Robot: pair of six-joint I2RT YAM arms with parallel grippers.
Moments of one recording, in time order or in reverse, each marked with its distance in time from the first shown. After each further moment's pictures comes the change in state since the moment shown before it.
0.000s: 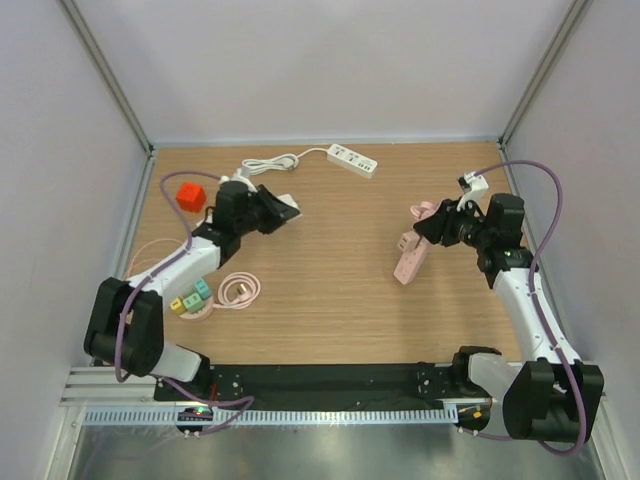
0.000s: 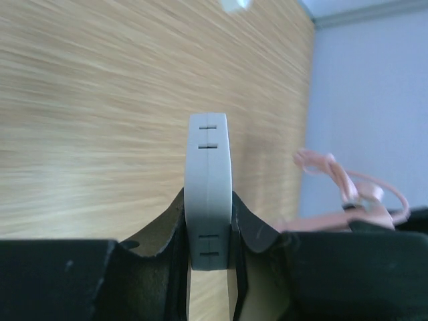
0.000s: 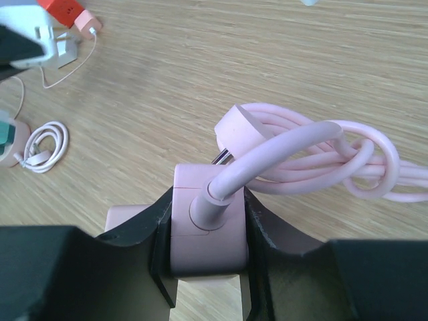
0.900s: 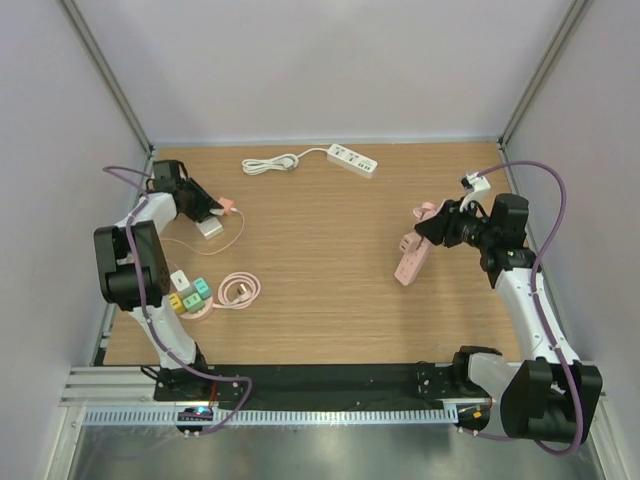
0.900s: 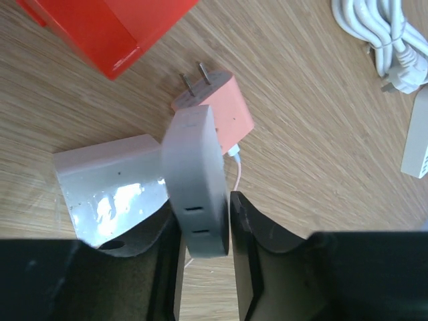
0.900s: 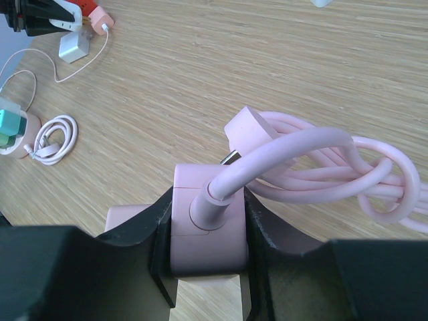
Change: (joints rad) left arm 0.584 0.426 0.388 -0.431 0.047 0.307; right arm -0.030 0.000 0.006 -0.015 -0.085 -0.026
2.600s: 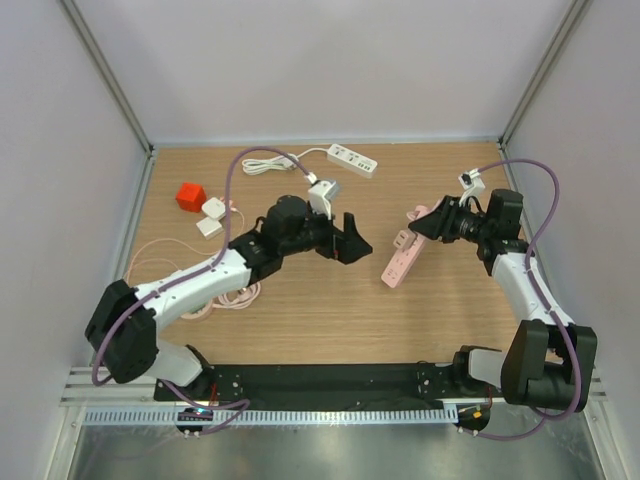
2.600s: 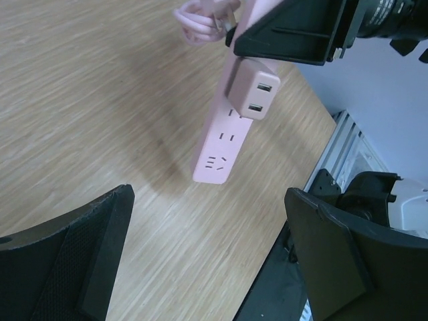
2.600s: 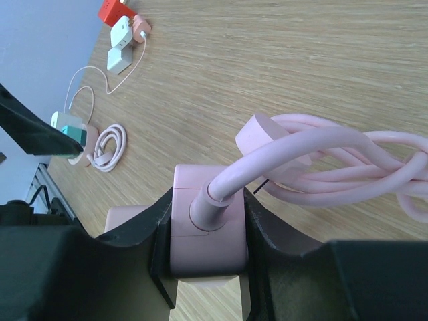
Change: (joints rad) left arm -0.922 -0.476 -0.281 0.389 0.022 0.204; right arm -0.029 0.166 0.000 0.112 -0.136 0.192
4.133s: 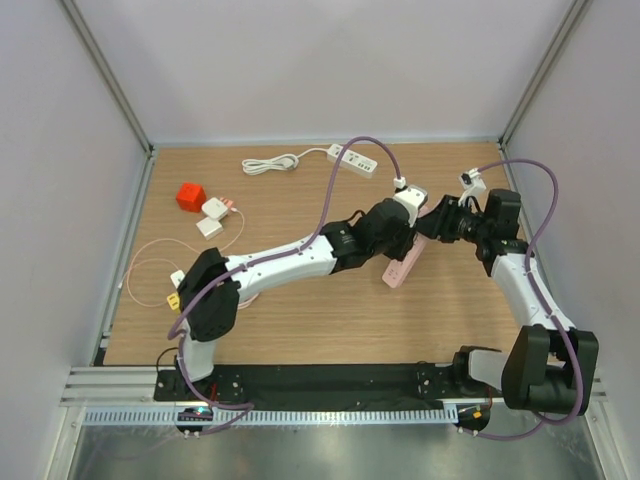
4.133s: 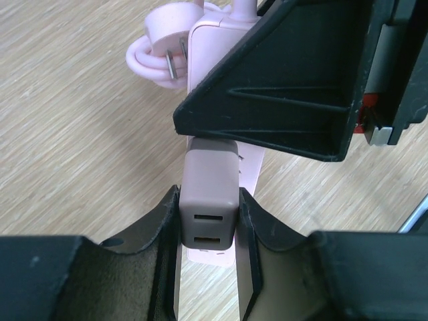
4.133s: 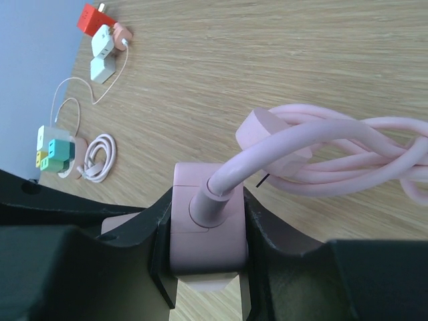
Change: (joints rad) left arm -0.304 0.554 0.682 -0.366 -0.464 0.191; right arm 0.009 -0.009 0.010 -0.027 0.080 0.029
